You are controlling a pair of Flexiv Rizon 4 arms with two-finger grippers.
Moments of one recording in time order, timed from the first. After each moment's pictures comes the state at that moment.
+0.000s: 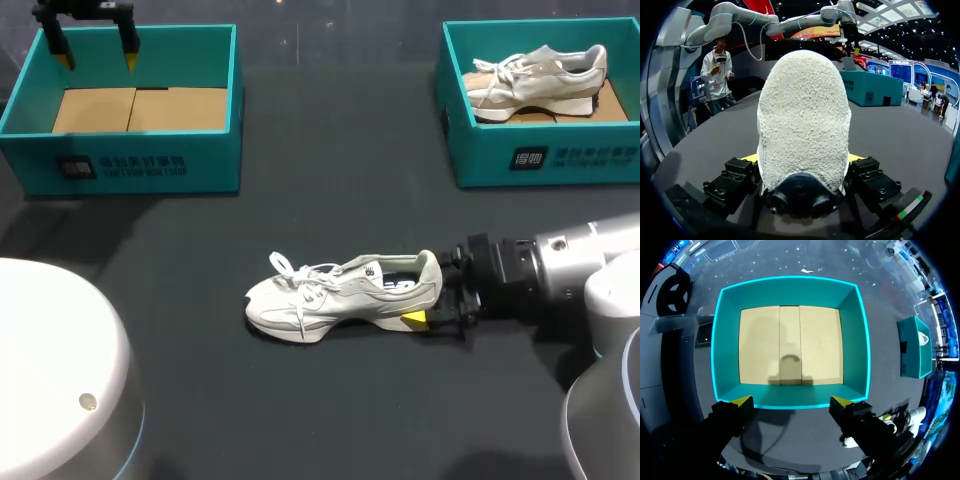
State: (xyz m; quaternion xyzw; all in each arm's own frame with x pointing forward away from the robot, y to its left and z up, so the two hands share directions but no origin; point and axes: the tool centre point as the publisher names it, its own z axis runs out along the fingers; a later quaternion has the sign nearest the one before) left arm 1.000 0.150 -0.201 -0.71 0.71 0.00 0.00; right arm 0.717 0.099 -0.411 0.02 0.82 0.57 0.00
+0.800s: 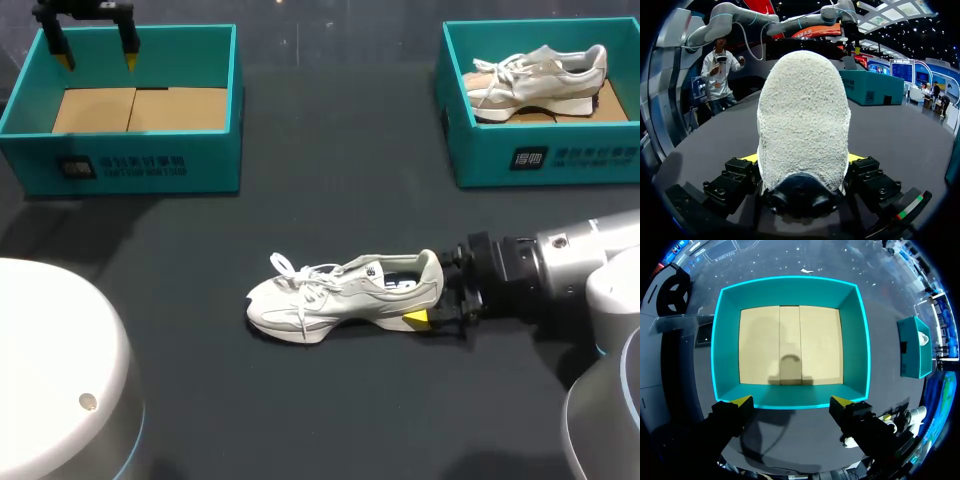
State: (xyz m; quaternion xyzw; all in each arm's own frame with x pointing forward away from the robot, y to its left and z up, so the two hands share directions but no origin) left arm 1.000 0.150 -0.201 -0.71 0.71 0.00 0.00; right arm 0.717 0.096 -0.411 0.02 0.82 0.57 0.00
